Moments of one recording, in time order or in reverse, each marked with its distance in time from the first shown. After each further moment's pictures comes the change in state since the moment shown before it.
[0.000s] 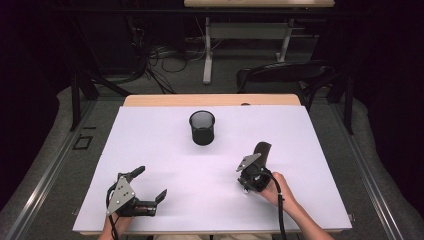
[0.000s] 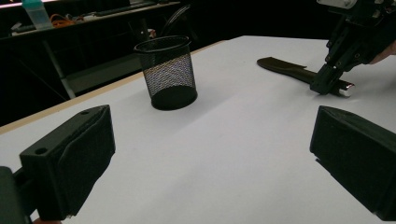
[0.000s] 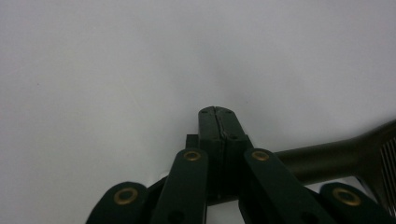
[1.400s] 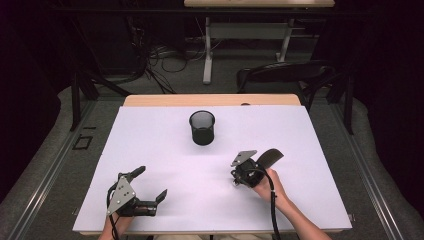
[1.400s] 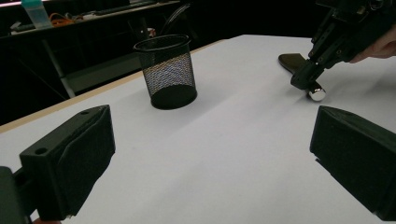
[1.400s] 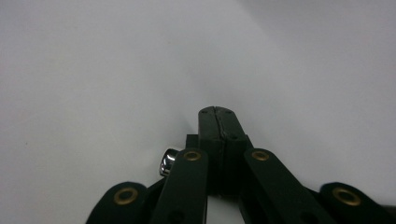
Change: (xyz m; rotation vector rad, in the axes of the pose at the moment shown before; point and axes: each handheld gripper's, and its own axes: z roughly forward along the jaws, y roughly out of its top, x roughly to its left) left arm 0.000 0.000 0.001 0.002 -0.001 -0.002; right arm 0.001 0.017 0.008 -0.096 -0.039 0.003
